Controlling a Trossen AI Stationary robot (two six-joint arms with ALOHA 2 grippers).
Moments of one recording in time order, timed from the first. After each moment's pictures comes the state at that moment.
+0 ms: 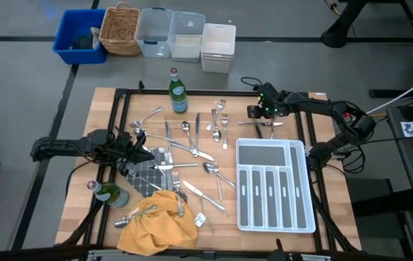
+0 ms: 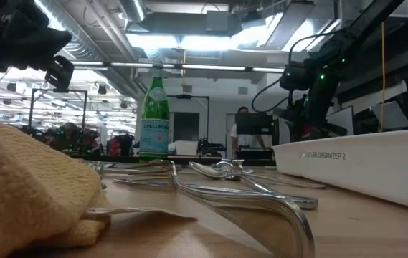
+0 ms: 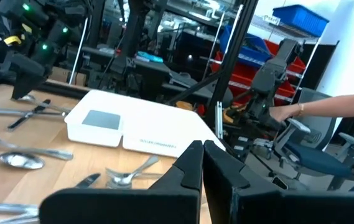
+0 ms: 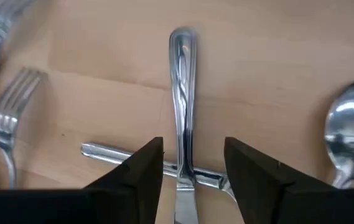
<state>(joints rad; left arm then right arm) 0.00 0.01 0.01 0.06 0.19 -0.29 -0.76 1.53 0.83 -0.43 -0.01 0.65</state>
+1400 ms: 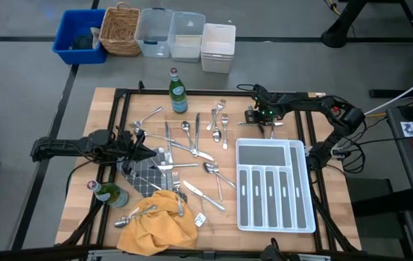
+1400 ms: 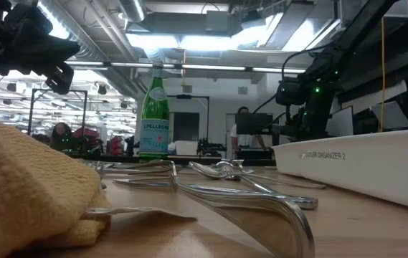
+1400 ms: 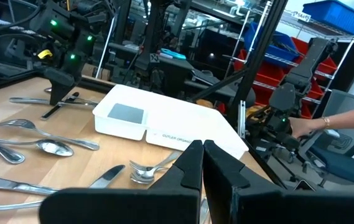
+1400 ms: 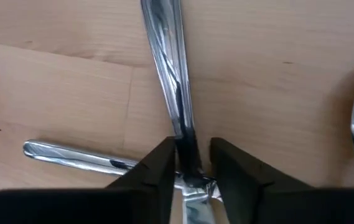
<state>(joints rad) 0.00 0.01 0.01 0.03 0.10 -0.29 -0.76 1.67 0.83 -0.43 0.00 0.65</state>
